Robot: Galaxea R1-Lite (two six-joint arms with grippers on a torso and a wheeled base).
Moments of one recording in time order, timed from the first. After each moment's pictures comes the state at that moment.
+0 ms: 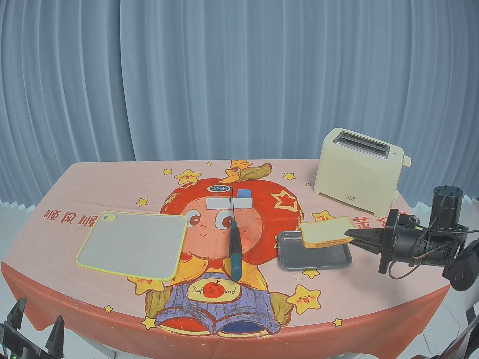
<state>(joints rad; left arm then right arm) 0.00 0.06 -0.02 0.00 0.00 0.00 0.27 1.70 -0.35 -0.96 0.57 1.33</state>
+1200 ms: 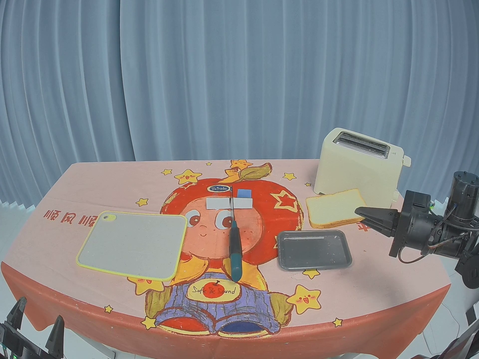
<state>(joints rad) 0.00 0.06 -0.02 0.00 0.00 0.00 0.28 1.57 -0.38 -0.96 0.56 1.22</state>
